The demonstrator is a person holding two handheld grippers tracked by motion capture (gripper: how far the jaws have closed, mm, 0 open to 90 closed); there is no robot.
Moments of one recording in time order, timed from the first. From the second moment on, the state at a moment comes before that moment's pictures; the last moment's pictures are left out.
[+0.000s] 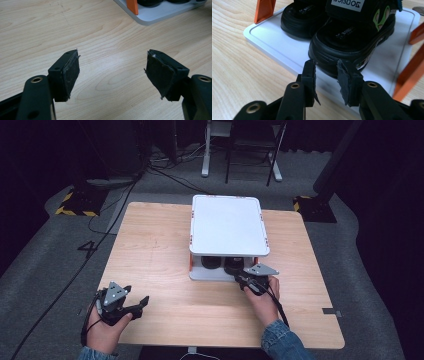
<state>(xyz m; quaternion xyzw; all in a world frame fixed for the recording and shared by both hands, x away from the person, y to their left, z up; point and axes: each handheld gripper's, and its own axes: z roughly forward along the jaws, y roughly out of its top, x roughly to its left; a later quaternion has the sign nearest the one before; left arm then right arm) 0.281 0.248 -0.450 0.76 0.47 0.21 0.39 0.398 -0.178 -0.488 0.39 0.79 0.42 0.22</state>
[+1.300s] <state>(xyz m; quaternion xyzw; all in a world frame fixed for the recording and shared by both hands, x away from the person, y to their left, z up) 0.298 0.238 -0.447 0.77 0.45 0.20 0.40 0.338 -0.298 -0.406 0.42 0.74 0.47 0.22</state>
